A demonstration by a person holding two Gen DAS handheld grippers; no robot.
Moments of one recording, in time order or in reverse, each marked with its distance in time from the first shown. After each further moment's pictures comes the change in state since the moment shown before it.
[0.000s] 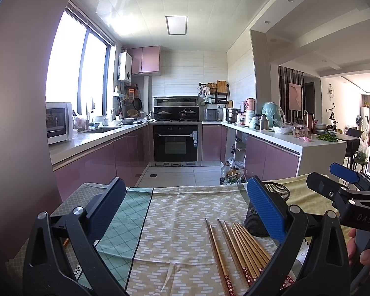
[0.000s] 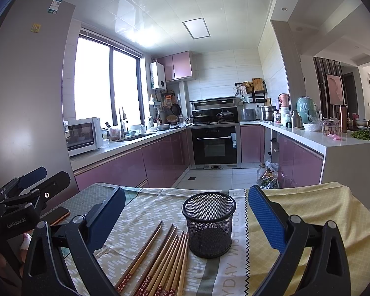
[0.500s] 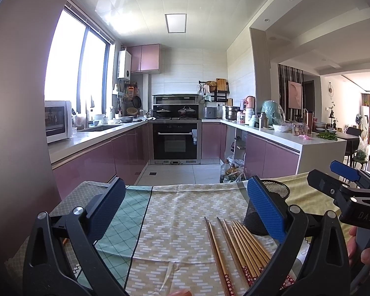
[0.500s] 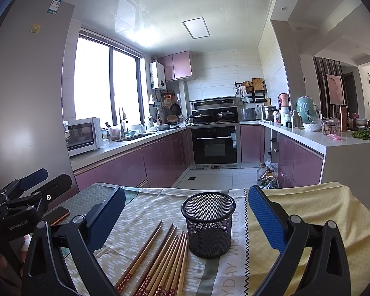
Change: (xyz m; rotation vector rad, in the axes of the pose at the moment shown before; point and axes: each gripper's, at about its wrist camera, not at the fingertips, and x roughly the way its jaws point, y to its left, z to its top) left arm 0.001 -0.002 -0.002 0.002 0.007 -0.004; right arm 0.002 0.000 0.000 0.004 -0.001 0.001
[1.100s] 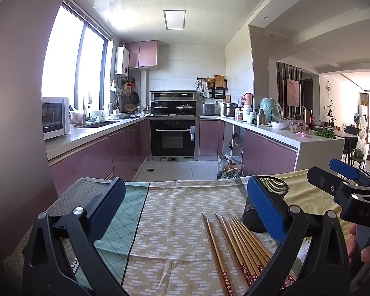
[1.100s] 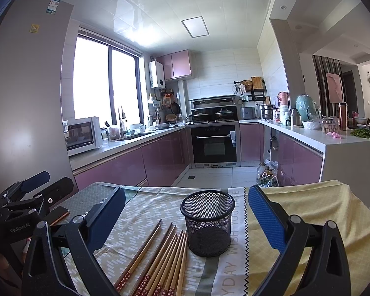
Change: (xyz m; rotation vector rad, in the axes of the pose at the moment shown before) left arm 0.008 0.001 -0.006 -0.004 0.027 -0.015; right arm 0.001 -0.002 -0.003 0.001 0.006 -0.001
